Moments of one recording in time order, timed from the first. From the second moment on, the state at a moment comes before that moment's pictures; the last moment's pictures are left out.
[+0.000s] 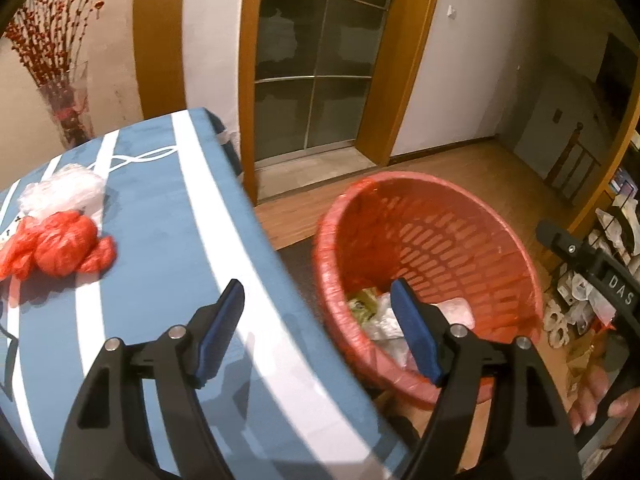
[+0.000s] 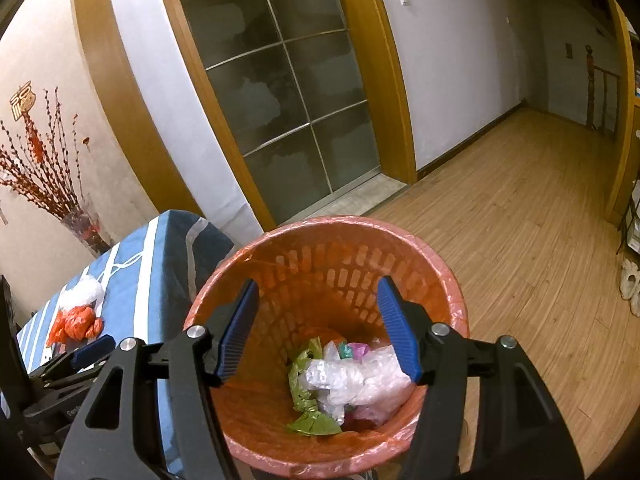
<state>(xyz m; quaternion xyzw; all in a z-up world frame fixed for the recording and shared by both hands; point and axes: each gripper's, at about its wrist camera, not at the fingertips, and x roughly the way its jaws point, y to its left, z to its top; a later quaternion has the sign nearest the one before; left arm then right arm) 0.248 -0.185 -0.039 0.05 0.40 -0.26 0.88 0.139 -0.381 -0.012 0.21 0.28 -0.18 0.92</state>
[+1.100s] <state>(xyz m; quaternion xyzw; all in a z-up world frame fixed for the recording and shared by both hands) 0.372 0.111 -0.030 -0.03 0.41 0.02 0.91 0.187 -0.266 -0.020 0.10 0.33 -0.09 0.93</state>
